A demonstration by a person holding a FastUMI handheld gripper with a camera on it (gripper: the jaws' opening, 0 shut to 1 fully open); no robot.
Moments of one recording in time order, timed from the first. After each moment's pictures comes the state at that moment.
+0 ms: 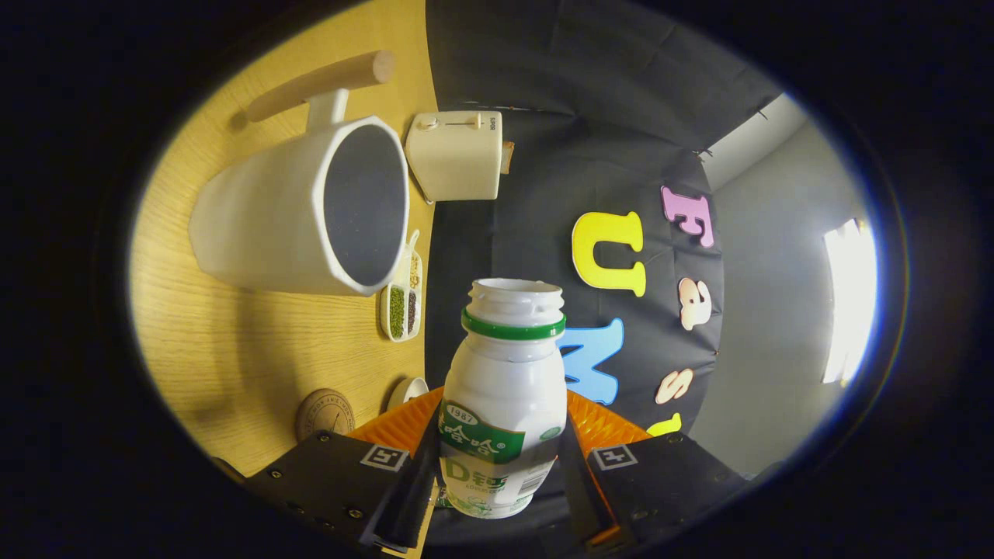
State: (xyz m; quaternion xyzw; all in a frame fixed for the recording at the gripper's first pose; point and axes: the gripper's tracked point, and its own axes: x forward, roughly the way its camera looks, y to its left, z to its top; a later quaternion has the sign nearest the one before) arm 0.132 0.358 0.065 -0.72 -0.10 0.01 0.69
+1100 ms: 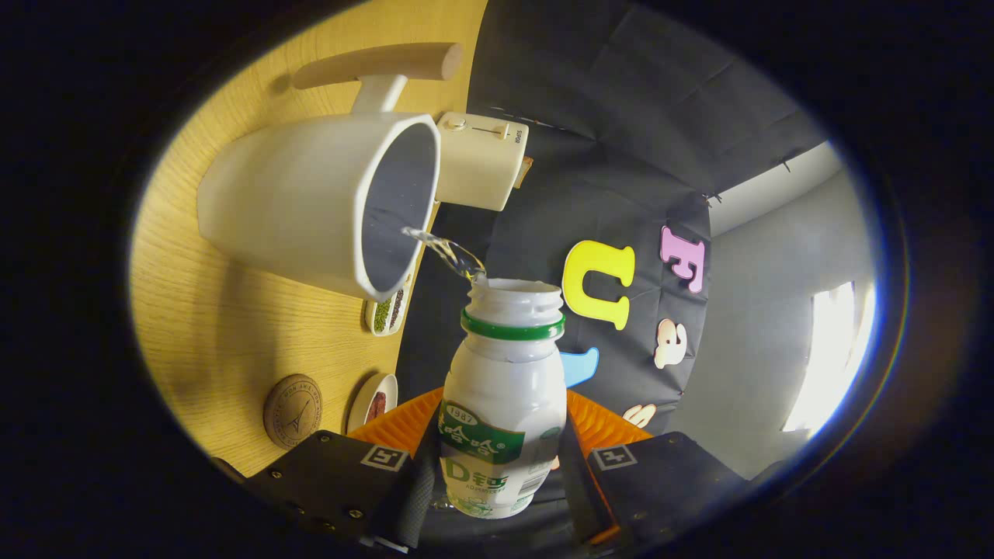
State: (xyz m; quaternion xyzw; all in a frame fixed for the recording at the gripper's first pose) arm 0.127 0.371 0.073 -0.77 -0.14 0.00 0.62
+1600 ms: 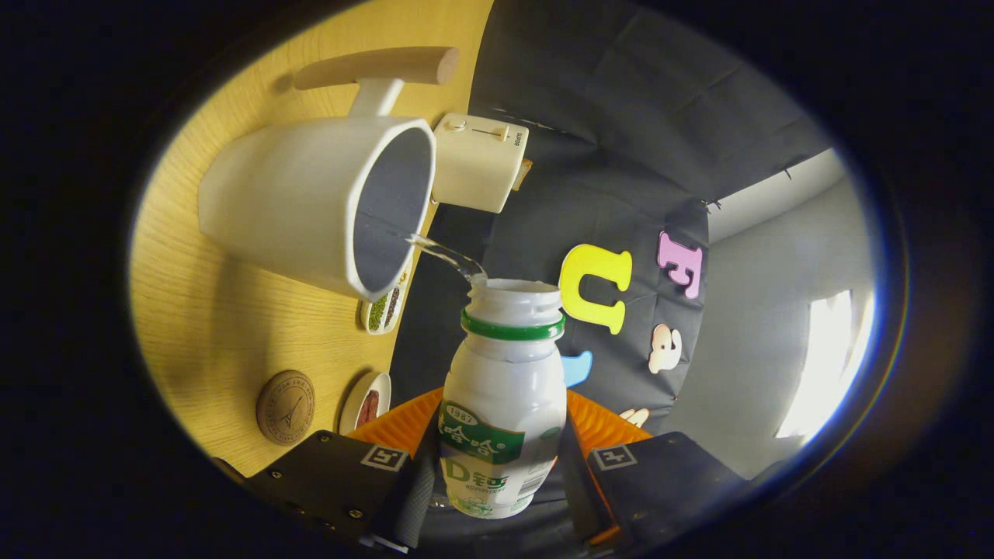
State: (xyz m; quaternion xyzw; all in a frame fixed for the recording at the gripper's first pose) arm 0.123 0.372 0.080 -0.78 -0.15 -0.01 0.61
